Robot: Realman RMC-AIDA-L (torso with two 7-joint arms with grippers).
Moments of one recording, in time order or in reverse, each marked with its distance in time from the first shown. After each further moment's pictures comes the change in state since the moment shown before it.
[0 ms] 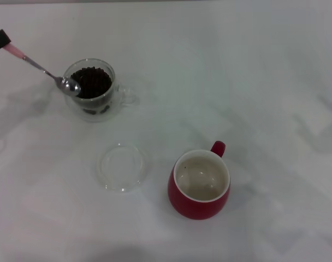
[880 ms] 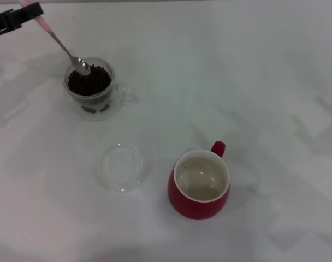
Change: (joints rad) left arm -0.236 -0.004 0.005 -0.002 0.222 -0.336 -0.166; right arm -0.001 0.001 -0.016 0.026 -0.001 0.031 0.049
